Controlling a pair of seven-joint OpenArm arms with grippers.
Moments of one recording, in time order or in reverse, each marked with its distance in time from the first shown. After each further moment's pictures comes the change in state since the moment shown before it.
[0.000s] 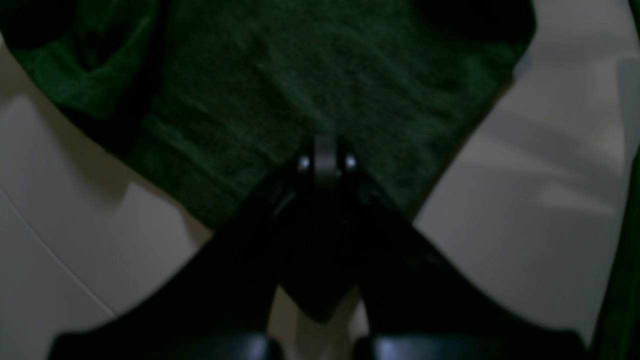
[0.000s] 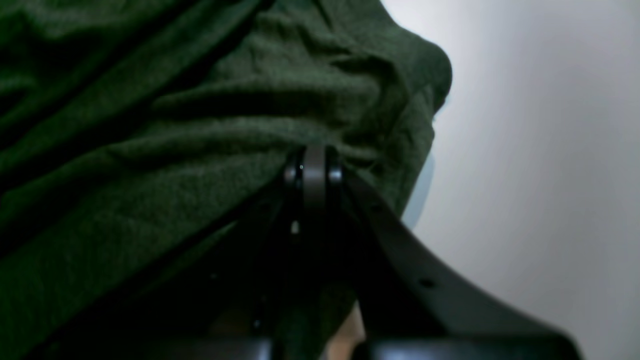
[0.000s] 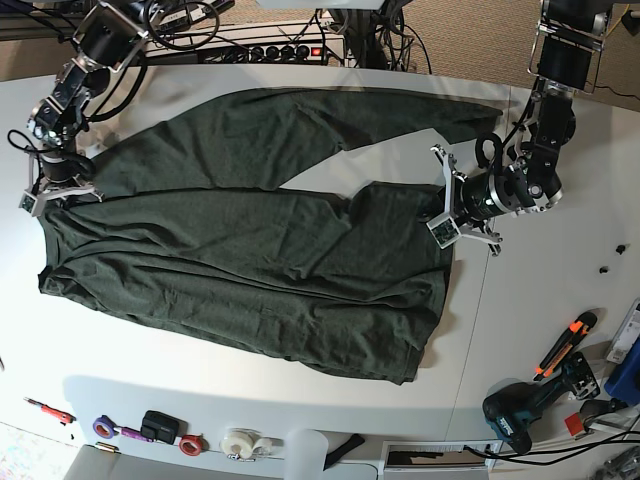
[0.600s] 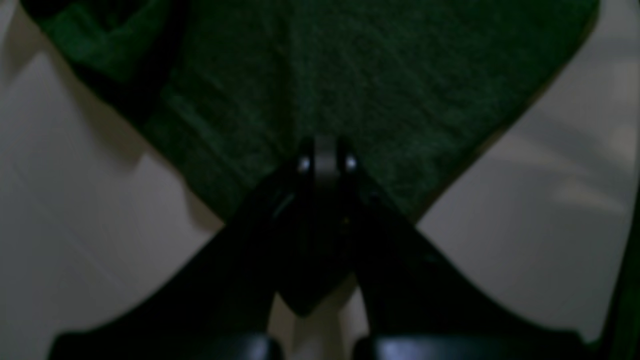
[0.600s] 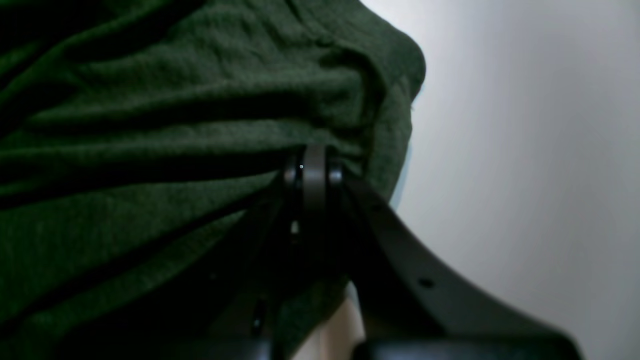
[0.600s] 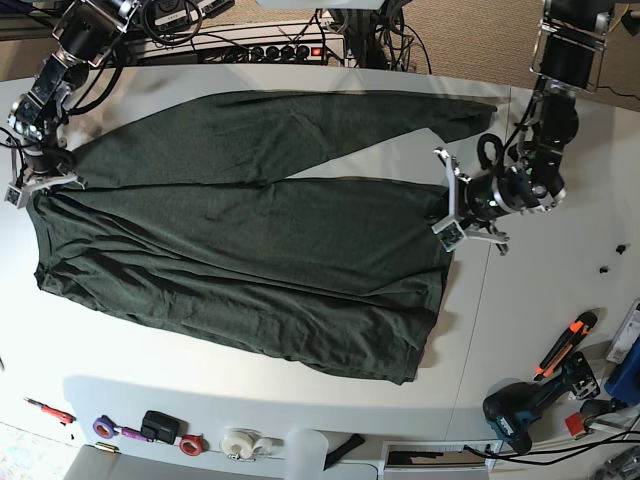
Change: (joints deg) left arm 0.7 -1.4 0.0 0.8 -1.9 3.3 4.2; right arm -3.3 4.9 0.0 -0.5 1.7 1.4 -4.0
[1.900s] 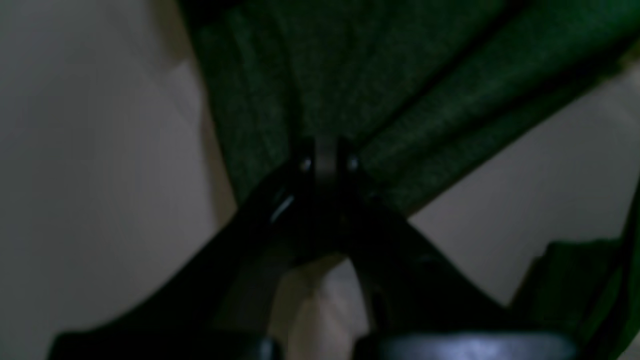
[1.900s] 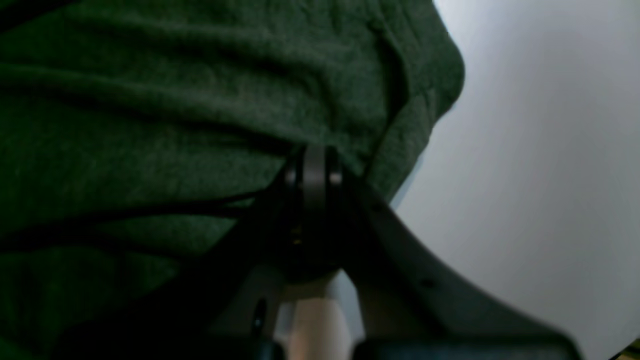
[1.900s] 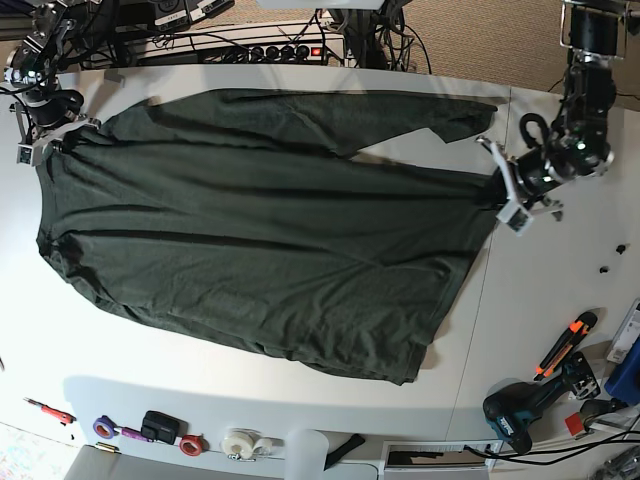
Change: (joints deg) left arm 10.4 -3.8 -13.9 0.0 -10.4 0.7 -1.9; right arm -17.4 -0.2 0.0 15.0 7.3 9.3 -4.2
